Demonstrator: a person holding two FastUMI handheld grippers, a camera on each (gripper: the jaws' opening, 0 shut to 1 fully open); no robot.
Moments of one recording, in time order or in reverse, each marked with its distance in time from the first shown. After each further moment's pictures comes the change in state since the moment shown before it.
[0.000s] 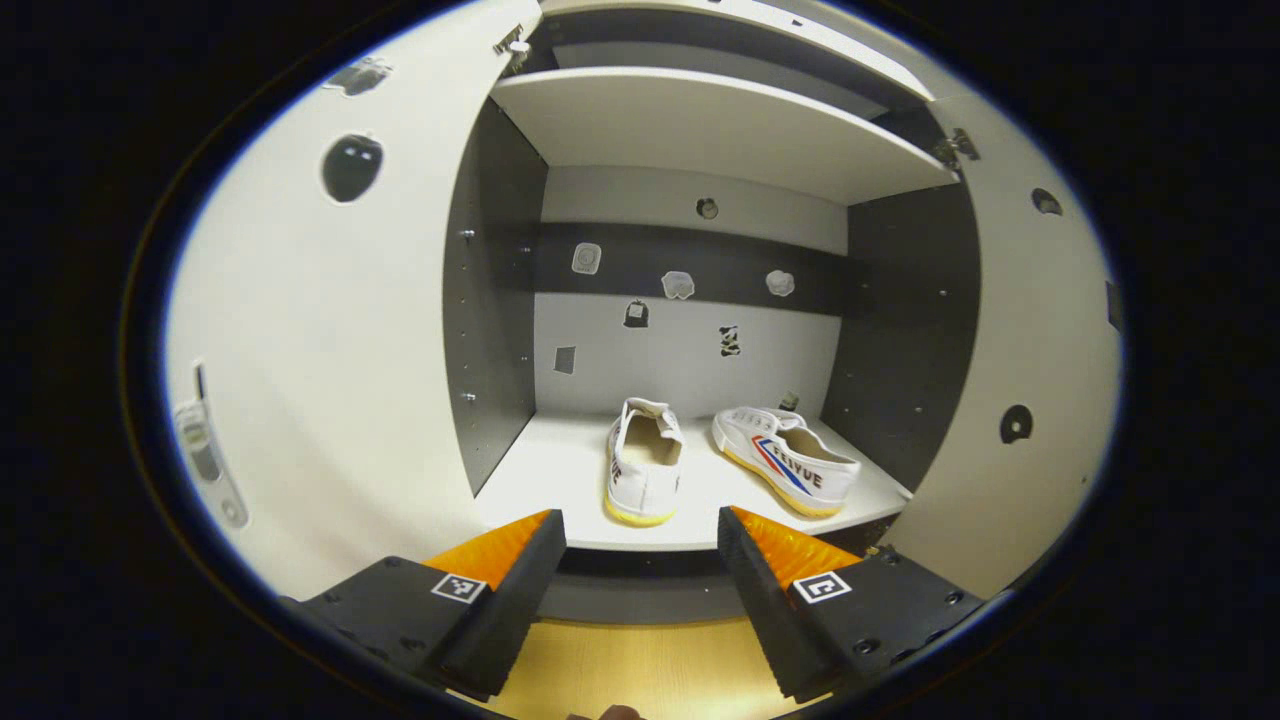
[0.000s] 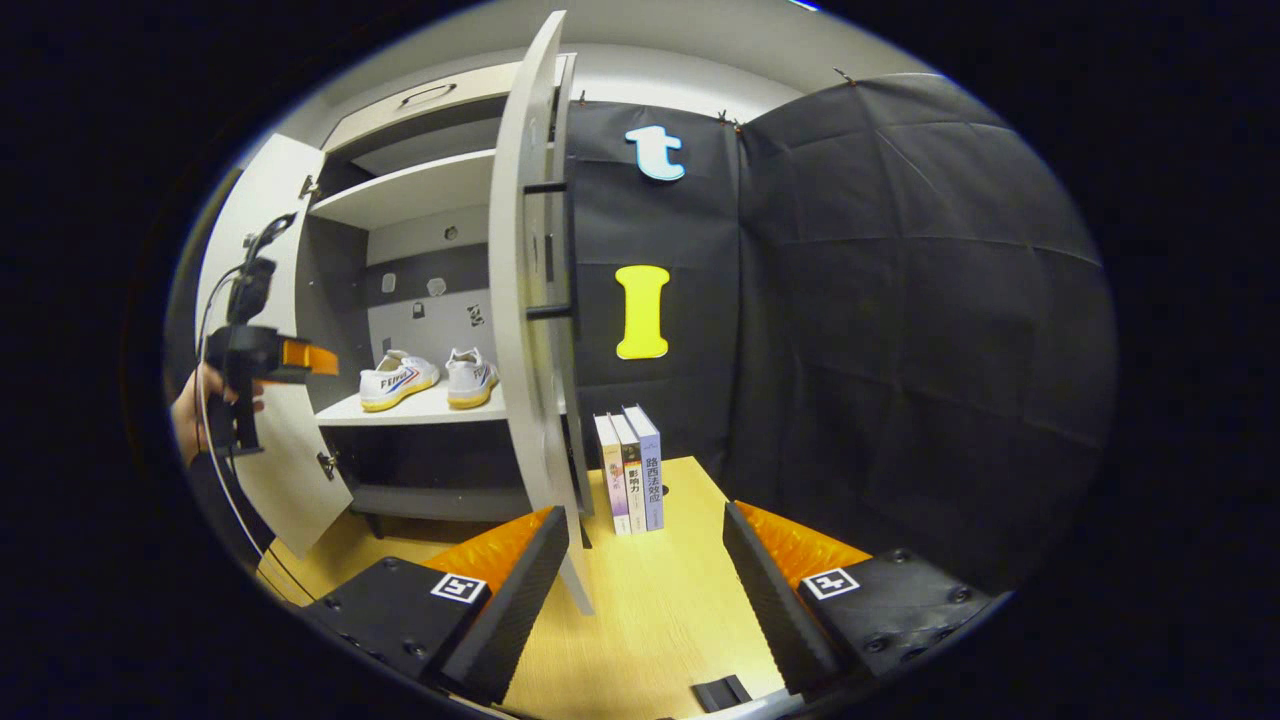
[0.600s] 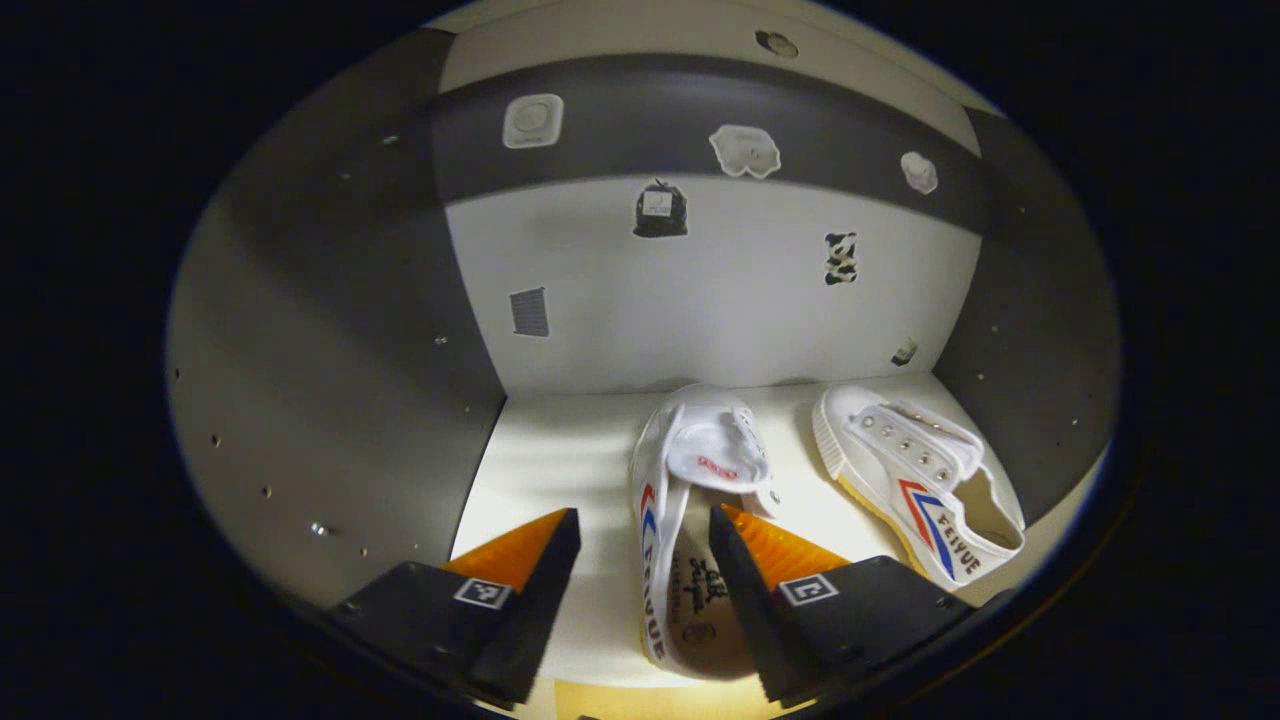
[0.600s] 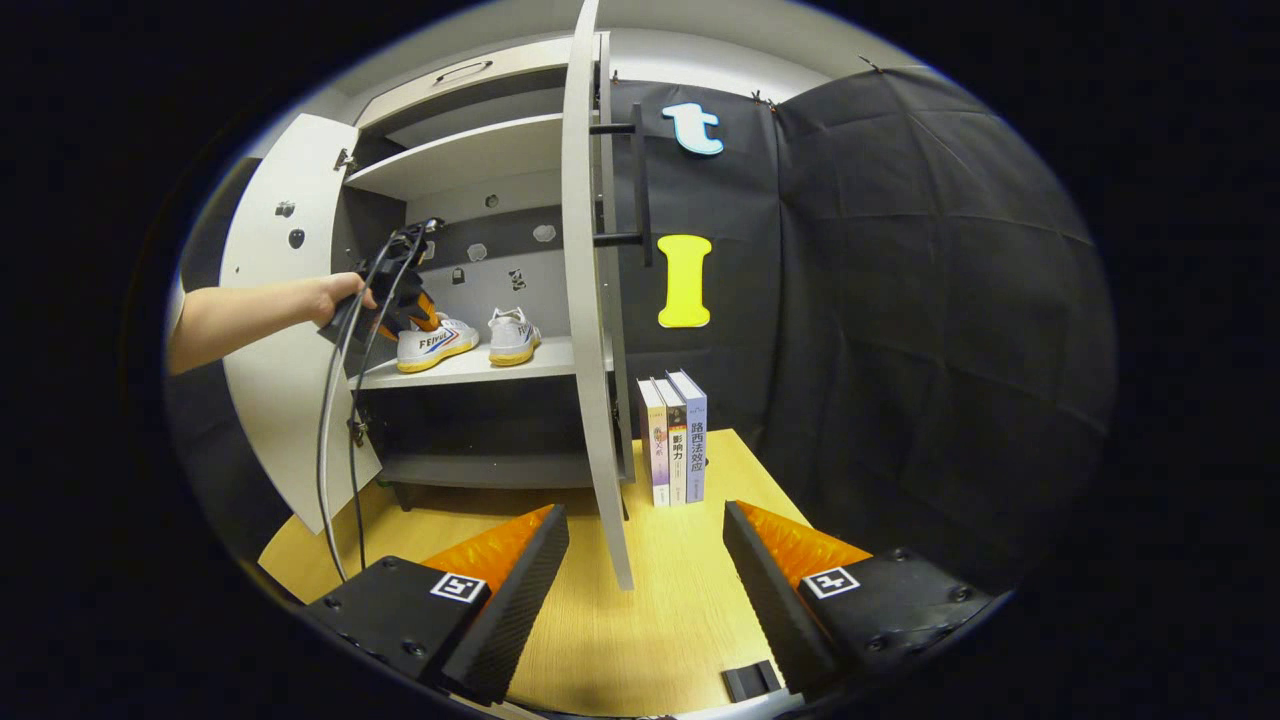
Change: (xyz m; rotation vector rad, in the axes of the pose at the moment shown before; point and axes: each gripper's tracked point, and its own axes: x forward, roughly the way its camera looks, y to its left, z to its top) left arm 0.210 0.056 0.019 0.066 0.369 0.093; right arm -0.003 0.042 -0.056 -0.043 0.078 0.117
